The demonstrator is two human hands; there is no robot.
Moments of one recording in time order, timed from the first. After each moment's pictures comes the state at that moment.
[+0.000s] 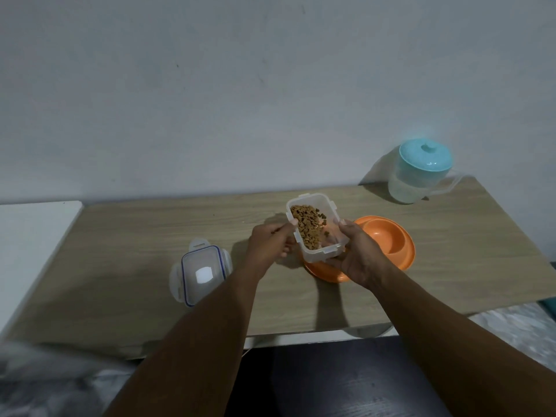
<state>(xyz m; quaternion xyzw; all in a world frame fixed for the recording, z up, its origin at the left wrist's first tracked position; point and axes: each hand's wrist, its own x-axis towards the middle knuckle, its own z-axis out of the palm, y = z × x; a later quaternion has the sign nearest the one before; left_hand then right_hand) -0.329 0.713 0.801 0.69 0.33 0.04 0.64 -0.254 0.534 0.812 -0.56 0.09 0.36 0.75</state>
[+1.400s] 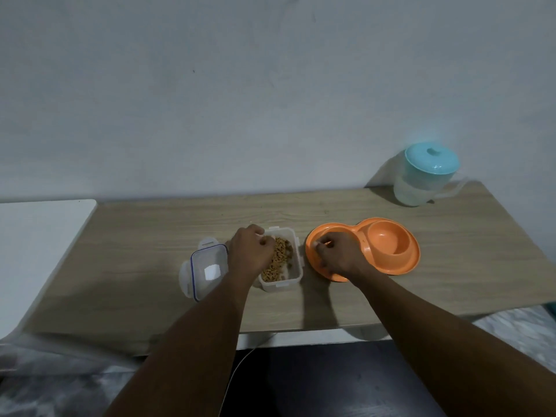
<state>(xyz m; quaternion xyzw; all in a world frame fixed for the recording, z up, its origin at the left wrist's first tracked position) -0.362 0.749 0.780 0.85 0.37 0.12 0.35 -0.267 0.565 0.798 -0.88 -0.14 0.23 0.40</state>
